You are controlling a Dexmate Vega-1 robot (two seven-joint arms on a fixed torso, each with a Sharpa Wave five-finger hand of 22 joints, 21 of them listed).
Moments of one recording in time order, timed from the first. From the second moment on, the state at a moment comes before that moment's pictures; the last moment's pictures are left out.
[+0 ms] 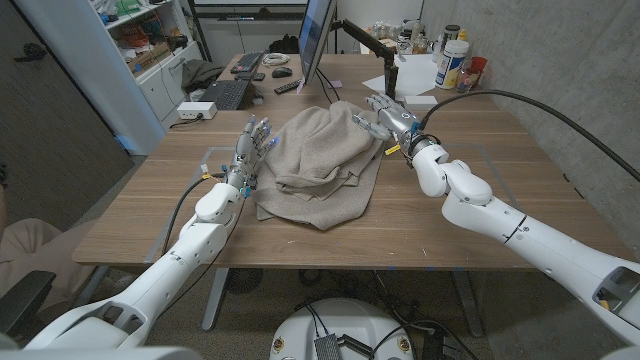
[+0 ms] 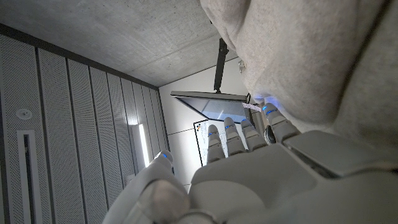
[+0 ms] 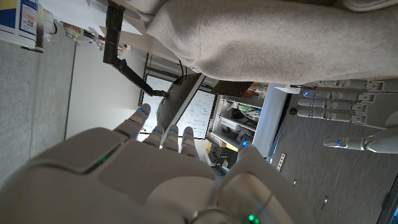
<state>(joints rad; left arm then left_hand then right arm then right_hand) 0.85 0.48 0.36 -1.27 -0.63 -0.38 -0.02 0.02 0.01 0.32 0.14 0.20 0.12 -0.10 0.20 0.18 0.12 -0.01 0.22 0.21 0.03 -0.01 0.18 0.18 0.09 0.10 0.20 0.18 -0.69 -0.74 -0.73 -1.89 -0.68 -0.39 -0.12 0.06 0.03 0.21 0.09 0.20 0.01 -0.05 0.19 0.18 -0.05 -0.03 0.19 0.19 -0.15 -0.04 0.19 0.20 0.06 0.02 0.18 0.17</state>
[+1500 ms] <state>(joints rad) 0.85 0.47 0.36 -1.25 -0.62 -0.41 -0.01 0.02 0.01 0.32 0.14 0.20 0.13 -0.09 0.20 0.18 0.14 -0.01 0.22 0.20 0.03 -0.01 0.18 0.18 0.09 0.09 0.20 0.18 -0.65 -0.68 -0.77 -1.84 -0.82 -0.26 -0.09 0.06 0.03 0.21 0.09 0.20 0.03 -0.05 0.19 0.18 -0.04 -0.03 0.19 0.19 -0.12 -0.04 0.20 0.20 0.08 0.01 0.19 0.17</state>
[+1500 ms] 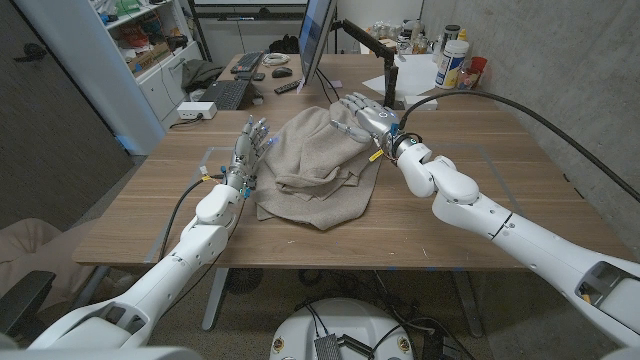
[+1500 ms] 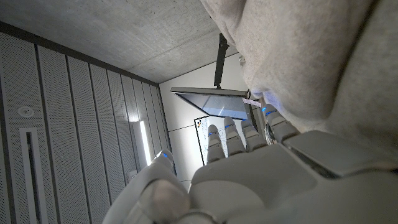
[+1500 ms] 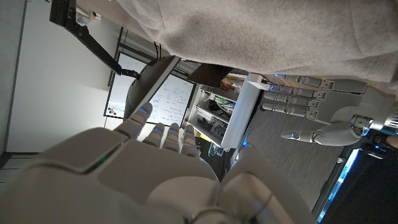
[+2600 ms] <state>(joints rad) 0.85 0.47 0.36 -1.26 -0.62 -0.41 -0.01 0.02 0.01 0.31 0.13 0.20 0.13 -0.09 0.20 0.18 0.15 -0.01 0.22 0.20 0.03 -0.01 0.18 0.18 0.08 0.09 0.20 0.18 -0.60 -0.66 -0.80 -1.82 -0.90 -0.18 -0.05 0.05 0.04 0.21 0.09 0.20 0.03 -0.06 0.19 0.18 -0.04 -0.04 0.19 0.19 -0.13 -0.04 0.20 0.20 0.08 0.01 0.19 0.17</state>
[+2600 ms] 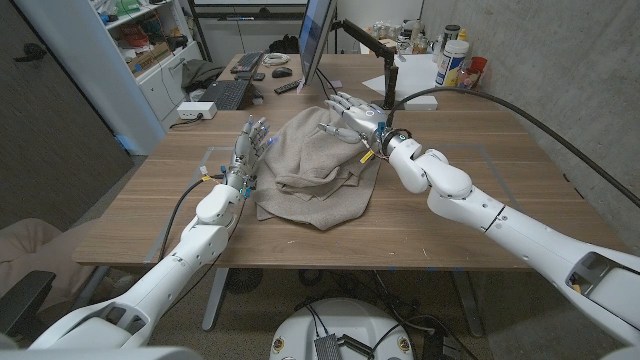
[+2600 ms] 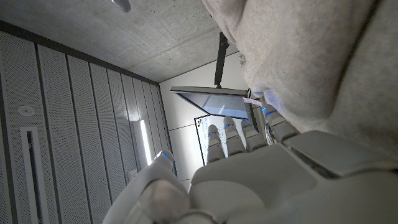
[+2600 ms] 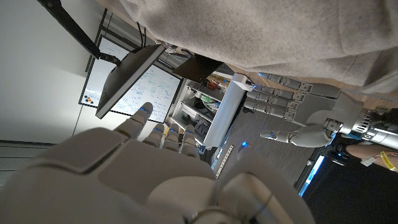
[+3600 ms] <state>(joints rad) 0.85 0.46 0.35 -1.26 -0.61 -0.43 0.01 0.02 0.01 0.31 0.13 0.20 0.14 -0.09 0.20 0.18 0.15 -0.01 0.22 0.20 0.02 -0.02 0.18 0.18 0.08 0.09 0.20 0.18 -0.55 -0.61 -0.83 -1.76 -0.92 -0.12 -0.06 0.05 0.04 0.21 0.10 0.20 0.04 -0.07 0.19 0.18 -0.04 -0.05 0.19 0.19 -0.13 -0.04 0.20 0.20 0.08 0.01 0.19 0.17</state>
